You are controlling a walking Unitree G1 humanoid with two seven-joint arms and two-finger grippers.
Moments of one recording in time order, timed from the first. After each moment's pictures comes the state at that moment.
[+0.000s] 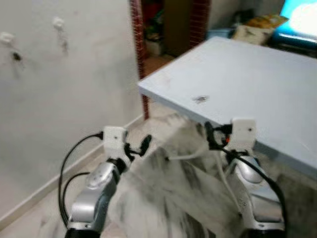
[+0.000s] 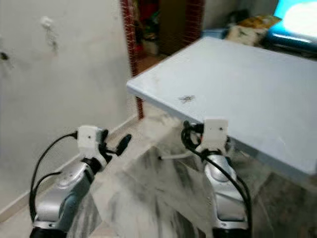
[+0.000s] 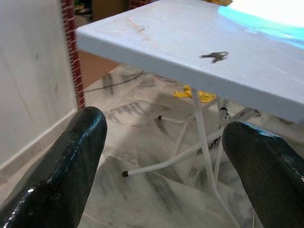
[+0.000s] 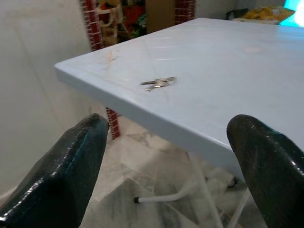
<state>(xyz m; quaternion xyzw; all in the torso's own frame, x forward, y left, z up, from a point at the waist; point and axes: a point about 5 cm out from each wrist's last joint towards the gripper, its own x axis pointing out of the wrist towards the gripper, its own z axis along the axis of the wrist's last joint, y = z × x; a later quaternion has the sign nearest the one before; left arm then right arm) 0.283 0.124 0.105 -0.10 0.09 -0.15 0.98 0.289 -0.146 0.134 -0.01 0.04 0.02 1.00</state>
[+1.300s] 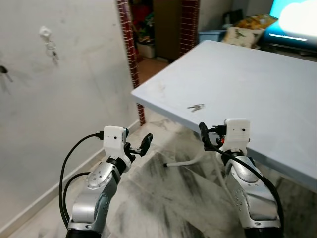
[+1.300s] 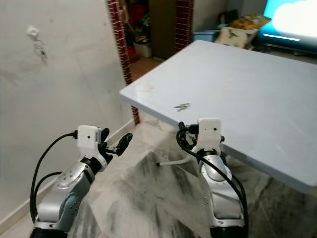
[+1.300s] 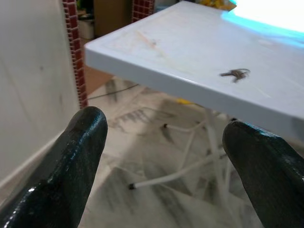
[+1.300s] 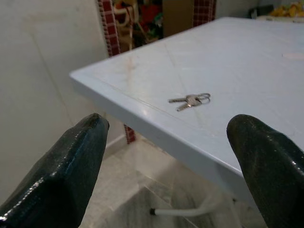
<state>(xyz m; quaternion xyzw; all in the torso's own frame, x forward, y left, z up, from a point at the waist) 0.283 0.130 0.108 -0.09 0.08 -0.16 0.98 0.291 -0.128 0.129 0.00 0.04 0.06 1.00</state>
